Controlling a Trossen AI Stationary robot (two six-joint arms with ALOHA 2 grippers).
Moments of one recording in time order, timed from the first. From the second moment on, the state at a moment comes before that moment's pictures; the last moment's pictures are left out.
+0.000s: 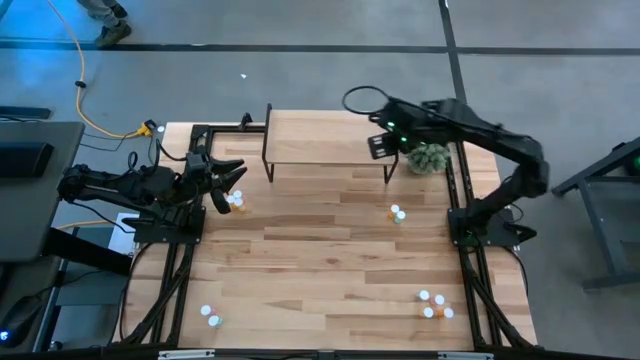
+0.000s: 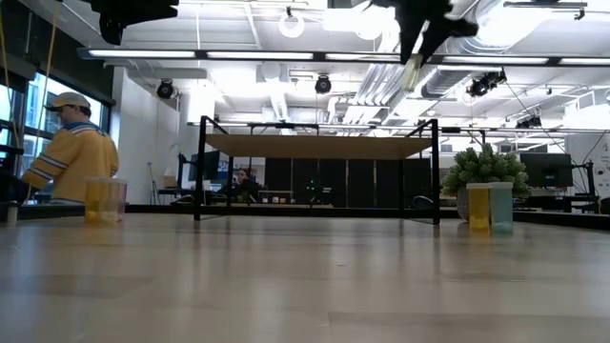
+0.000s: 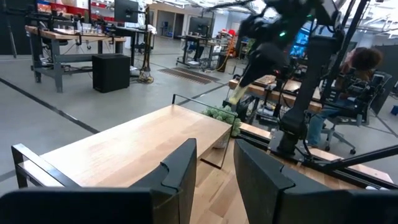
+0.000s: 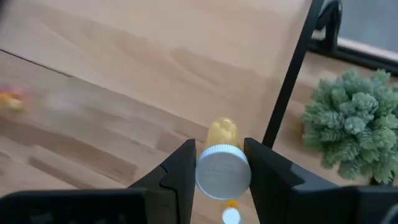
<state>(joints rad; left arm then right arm) -0.07 0.47 0.54 -0.11 -0.68 -0.18 -0.34 1.53 1.74 -1.39 0.24 0.83</state>
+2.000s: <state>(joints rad) -0.07 0.47 0.54 -0.11 -0.68 -0.18 -0.57 1.76 1.77 -1.37 0.13 0.72</state>
